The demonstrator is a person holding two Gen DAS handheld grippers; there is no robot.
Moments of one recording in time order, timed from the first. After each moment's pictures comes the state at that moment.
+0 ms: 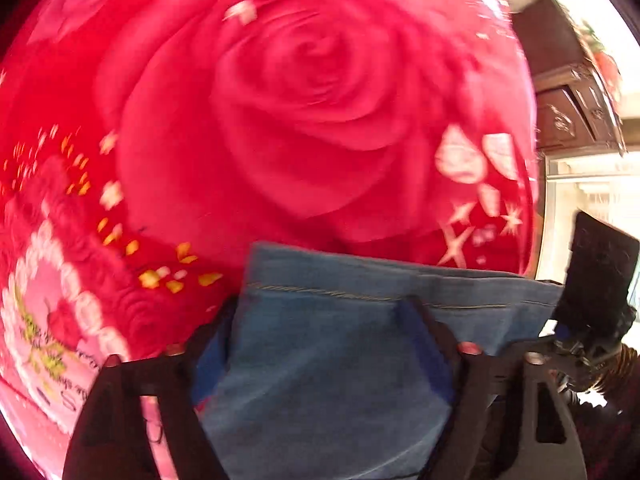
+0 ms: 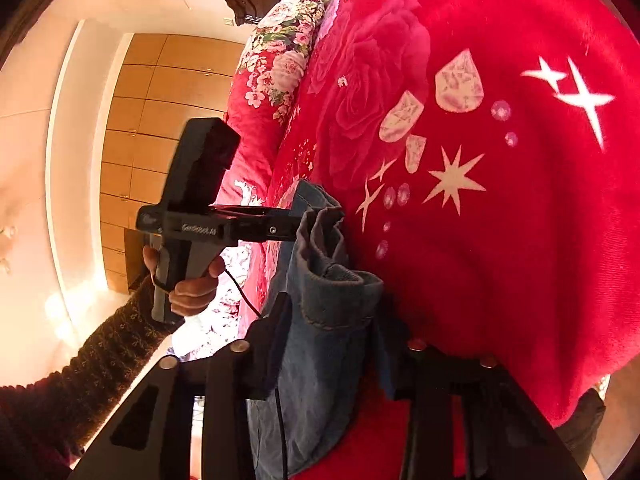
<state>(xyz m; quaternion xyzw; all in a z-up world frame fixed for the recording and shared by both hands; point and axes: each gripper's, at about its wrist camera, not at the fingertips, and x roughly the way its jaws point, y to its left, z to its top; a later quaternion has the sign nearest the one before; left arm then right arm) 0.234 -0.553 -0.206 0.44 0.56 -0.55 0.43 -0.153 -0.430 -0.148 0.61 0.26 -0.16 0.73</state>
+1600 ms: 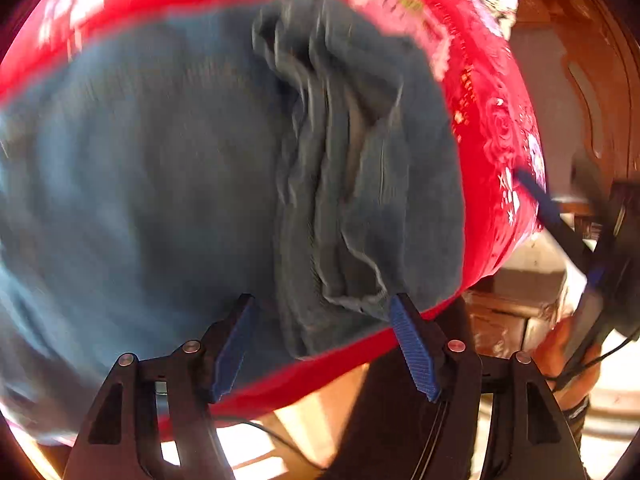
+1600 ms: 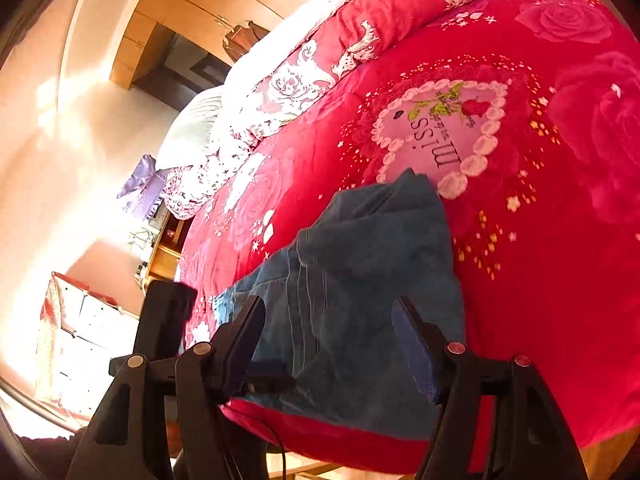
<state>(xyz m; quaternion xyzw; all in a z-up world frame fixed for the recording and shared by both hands) 0.204 -0.122 -0.178 -0.07 0.72 -0.30 0.62 0.035 -0.304 -0.062 0.38 0.50 0.03 0.78</state>
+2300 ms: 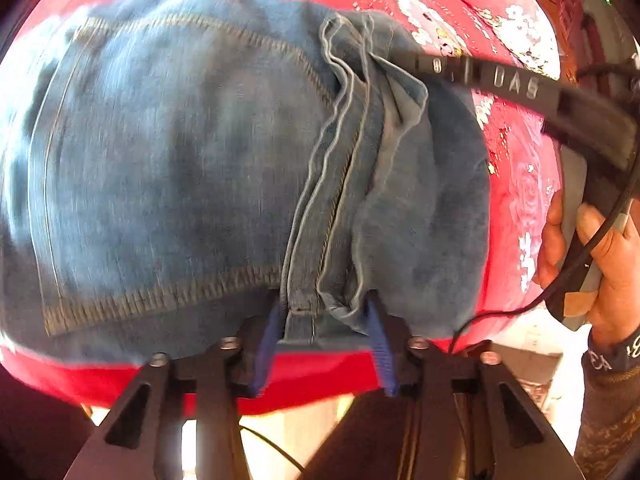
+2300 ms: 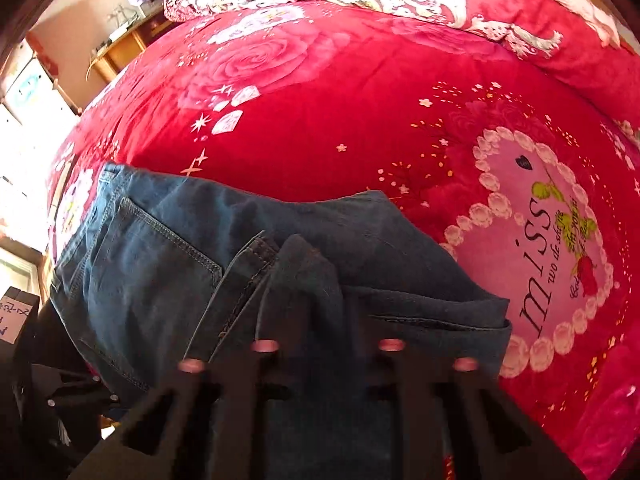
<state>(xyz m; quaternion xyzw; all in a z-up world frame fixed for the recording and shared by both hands) 0.161 -0.088 -0.177 -0.16 0.69 -0.20 0.67 0.175 -0.199 -0.137 0.00 0.65 0.15 0.74</state>
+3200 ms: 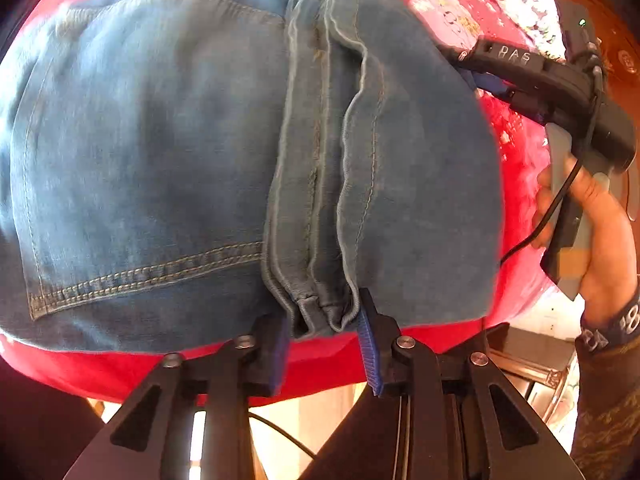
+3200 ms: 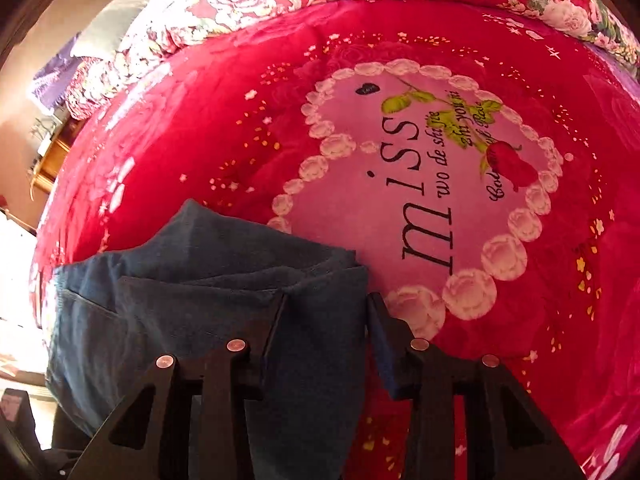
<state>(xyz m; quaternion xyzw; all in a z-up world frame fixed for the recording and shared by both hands) 0.137 -0.087 -0.173 -0.11 0.70 -0.20 0.67 0.155 -0.312 -0.176 0.13 0.65 -0.01 0.75</state>
